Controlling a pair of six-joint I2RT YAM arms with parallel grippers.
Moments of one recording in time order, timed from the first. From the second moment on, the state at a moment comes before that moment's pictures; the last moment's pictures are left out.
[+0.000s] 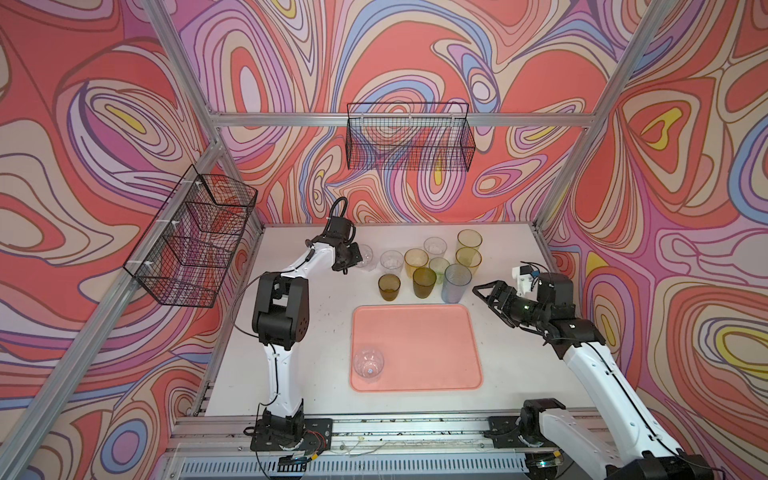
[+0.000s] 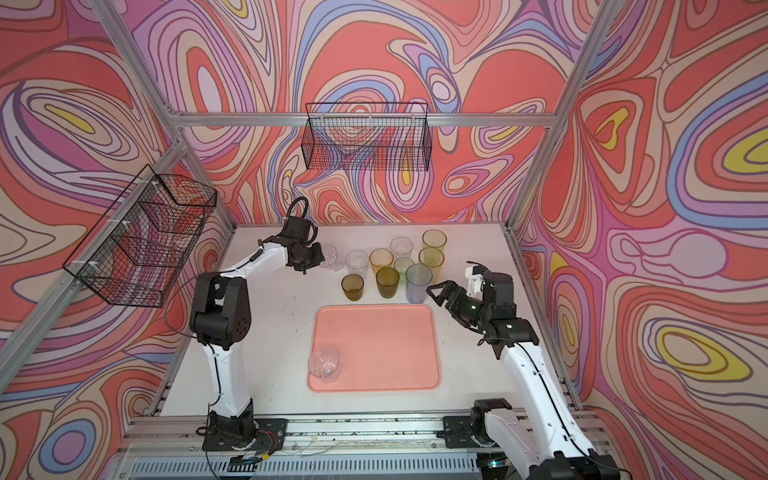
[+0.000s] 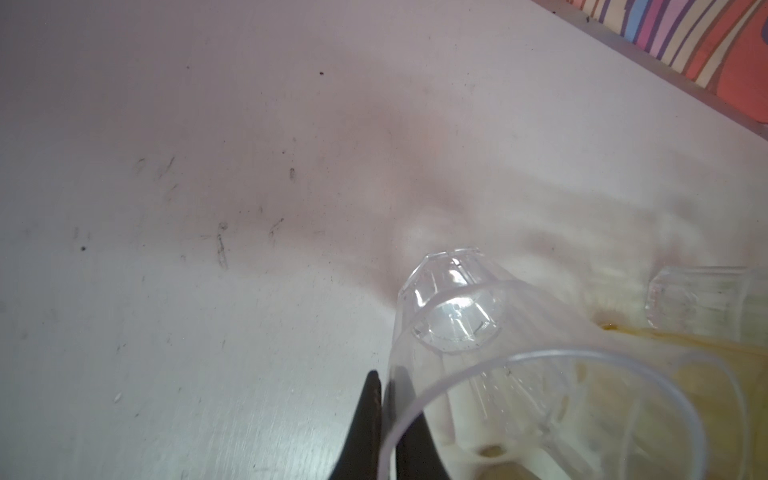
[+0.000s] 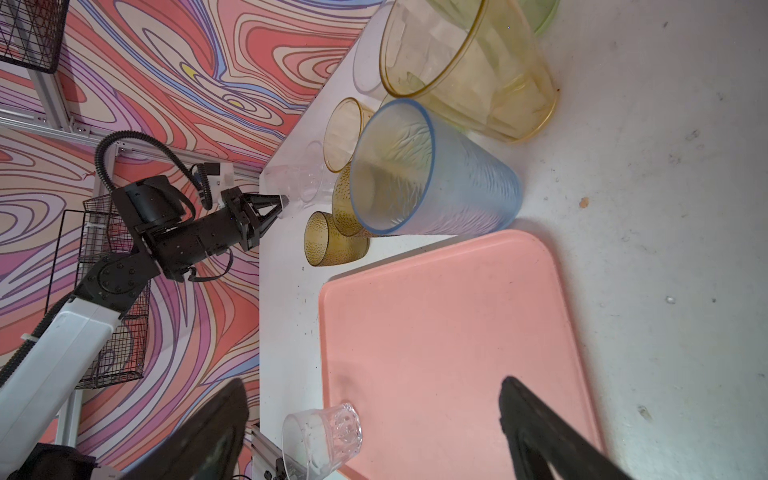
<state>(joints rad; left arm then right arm) -0.22 2.03 1.60 -0.55 0.06 -0.54 0.03 0.93 0.75 -0.46 -0.57 0.71</state>
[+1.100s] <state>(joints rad) -0.46 1.29 1.01 -0.57 -0.12 -0.54 0.11 0.90 0.73 -0.43 -0.57 0.77</state>
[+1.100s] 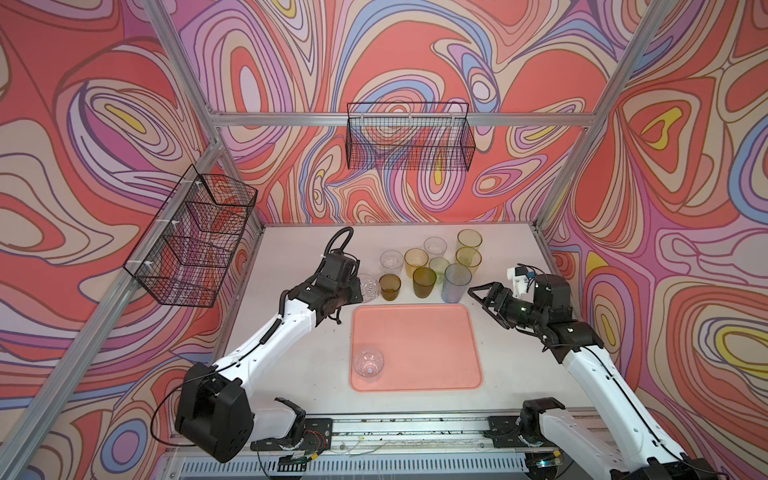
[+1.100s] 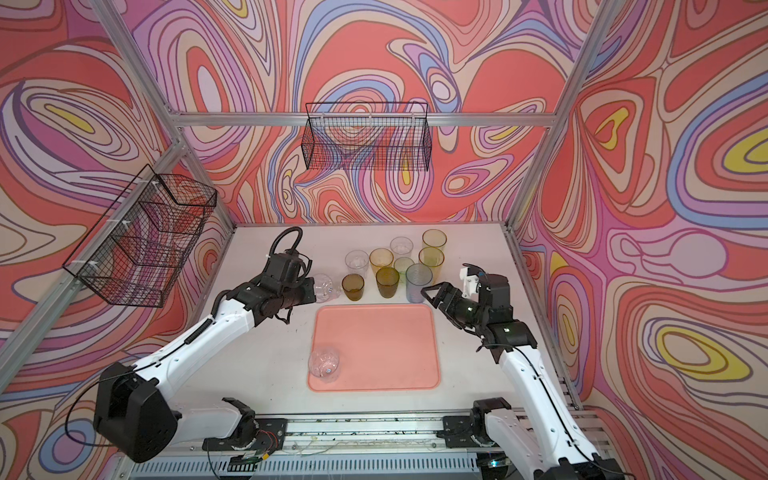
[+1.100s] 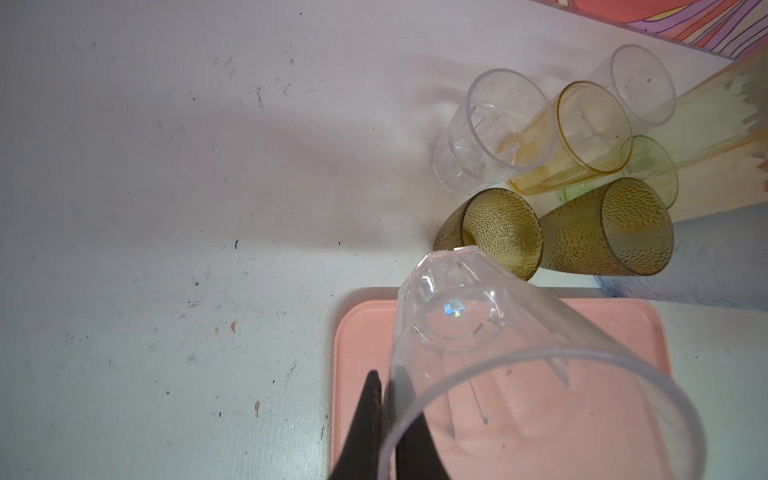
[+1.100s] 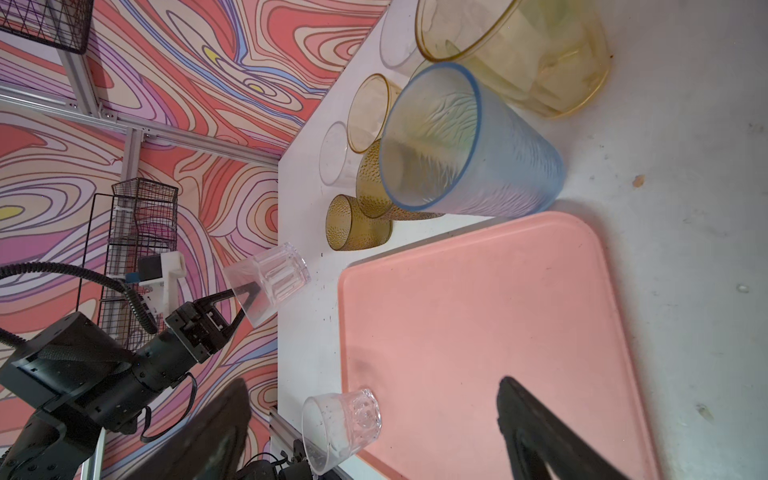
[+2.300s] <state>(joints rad) -0.60 1.12 0.88 -0.78 -0.20 -0.55 0.62 1.10 0.81 -0.40 -0.19 0.73</state>
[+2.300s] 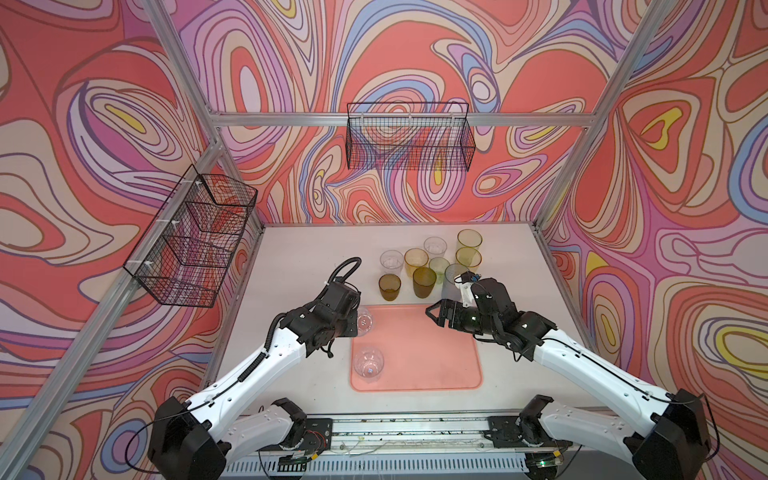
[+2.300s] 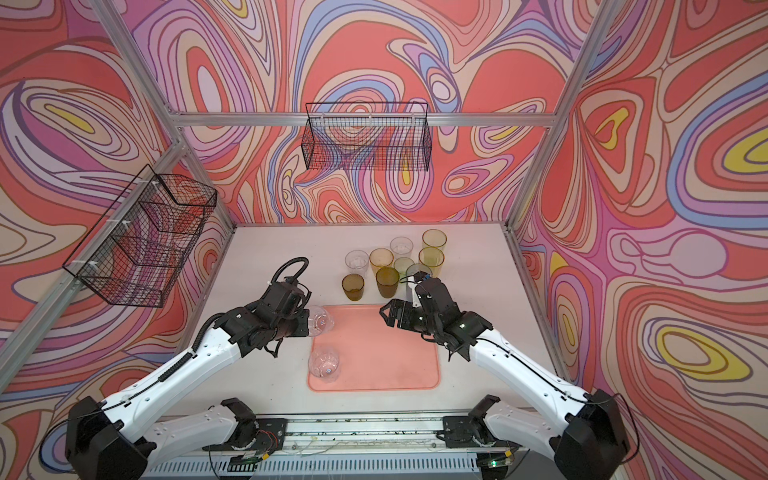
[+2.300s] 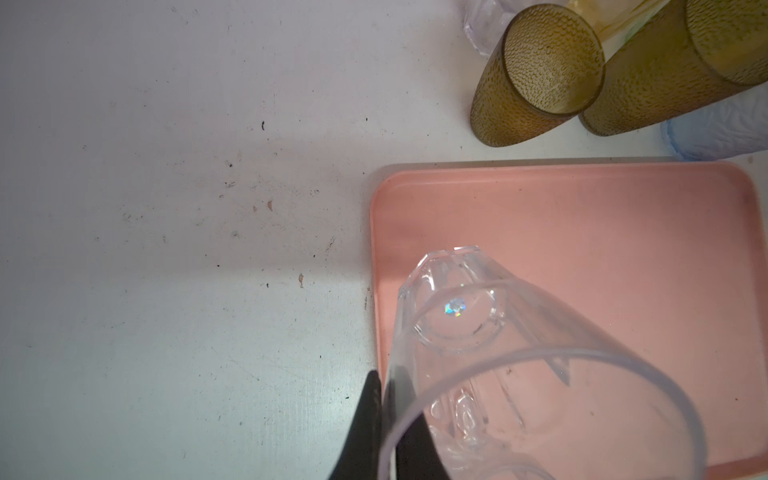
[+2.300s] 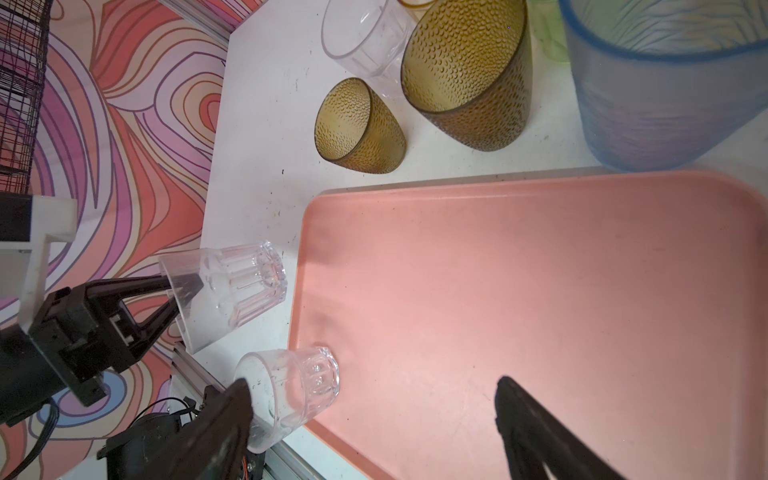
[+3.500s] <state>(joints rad) -0.61 1.34 0.88 -0.80 -0.14 -0.50 0.63 1.16 0.80 -0.36 -0.17 0.72</state>
